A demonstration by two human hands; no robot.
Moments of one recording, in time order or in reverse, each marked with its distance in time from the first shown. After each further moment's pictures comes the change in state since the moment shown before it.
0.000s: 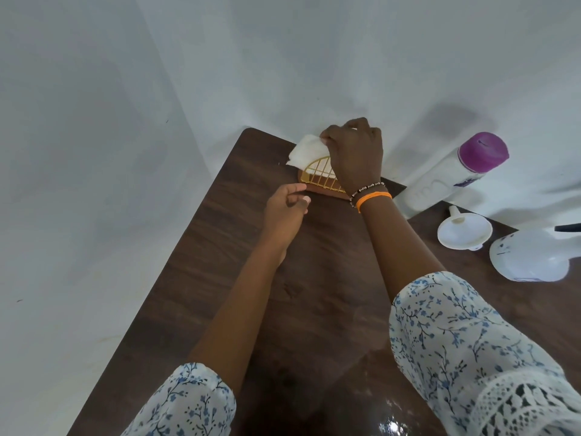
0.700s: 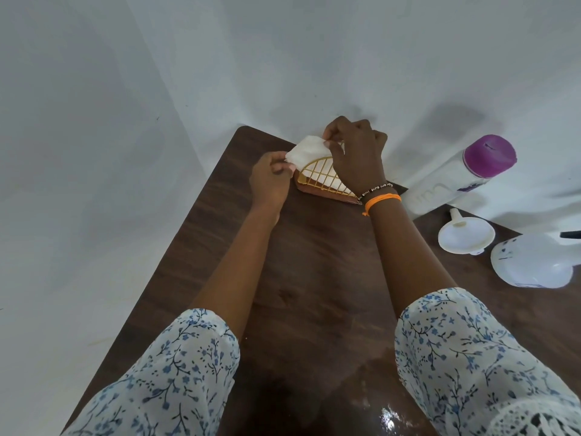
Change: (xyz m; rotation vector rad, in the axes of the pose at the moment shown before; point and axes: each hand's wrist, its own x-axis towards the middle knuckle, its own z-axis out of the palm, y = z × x) left_hand 0.072 0.011 0.003 0.039 0.219 0.102; right_hand 0.003 0.010 -0.002 0.224 -0.134 0.123
